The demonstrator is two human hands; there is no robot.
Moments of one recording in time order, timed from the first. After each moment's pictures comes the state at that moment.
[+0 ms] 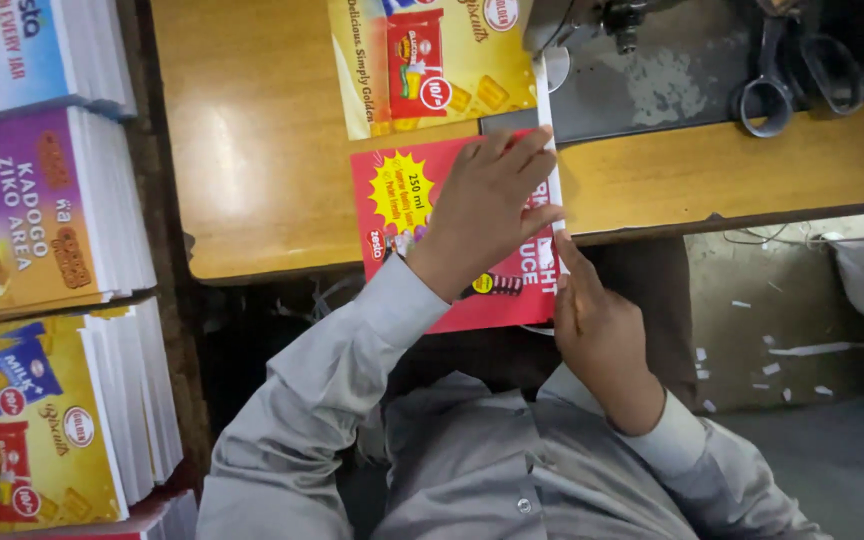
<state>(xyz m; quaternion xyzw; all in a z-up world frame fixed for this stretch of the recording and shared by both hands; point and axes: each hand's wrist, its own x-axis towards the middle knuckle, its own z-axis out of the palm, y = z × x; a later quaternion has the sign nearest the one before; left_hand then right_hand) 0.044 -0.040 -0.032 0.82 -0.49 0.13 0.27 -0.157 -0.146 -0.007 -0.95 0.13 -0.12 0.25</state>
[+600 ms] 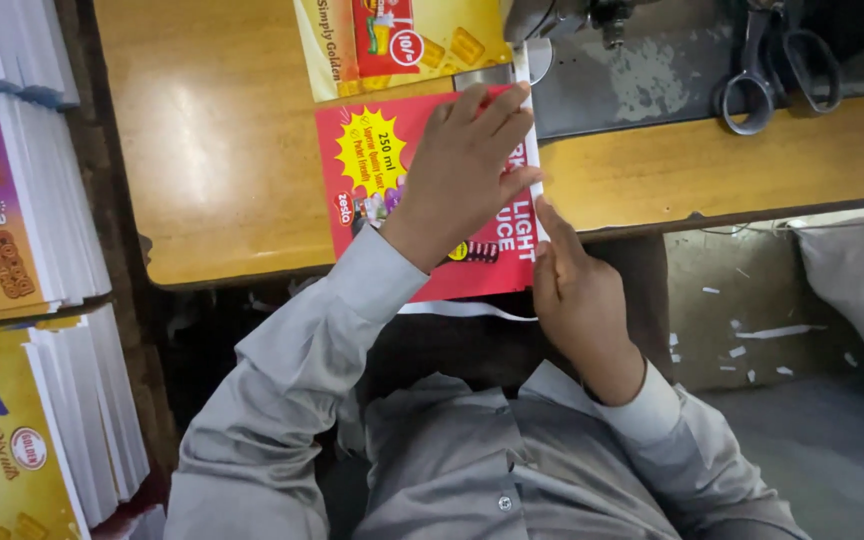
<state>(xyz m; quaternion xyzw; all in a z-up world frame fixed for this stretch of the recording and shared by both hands) 0.069 -0.048 -0.012 0.86 -0.47 0.07 0.19 -0.124 -0.166 -0.017 -0.93 0.11 -0.09 0.33</state>
